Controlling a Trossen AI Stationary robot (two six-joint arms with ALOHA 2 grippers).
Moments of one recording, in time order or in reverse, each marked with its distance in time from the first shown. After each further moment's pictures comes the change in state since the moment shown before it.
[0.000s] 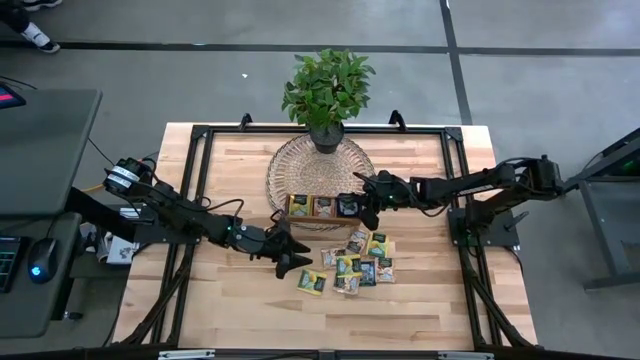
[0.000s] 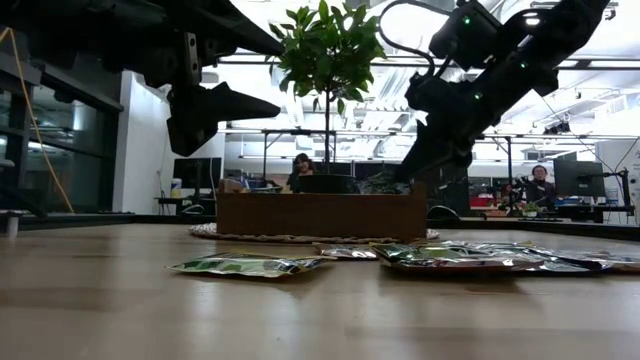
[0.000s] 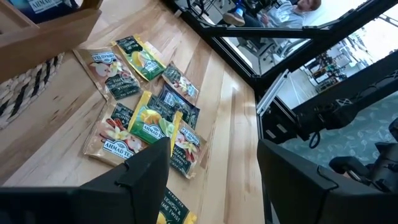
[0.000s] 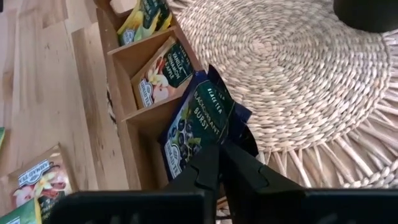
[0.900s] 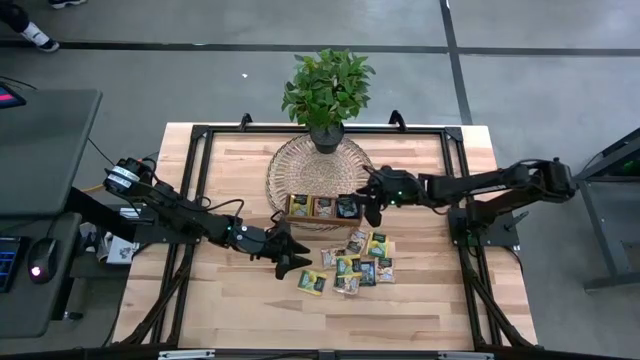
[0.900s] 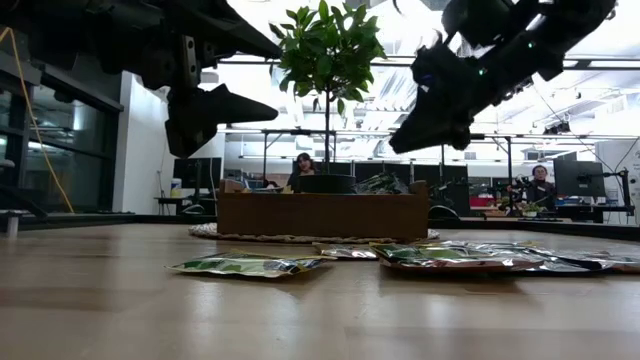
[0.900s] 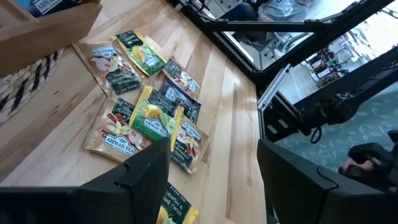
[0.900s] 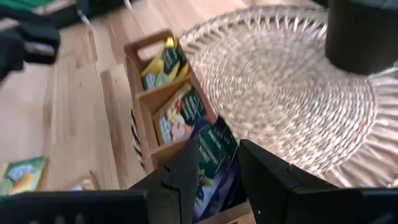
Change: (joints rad) left arm 0.000 0.000 0.000 -0.016 0.013 0.003; right arm 0.000 -0.116 0.006 0.006 0.003 -0.002
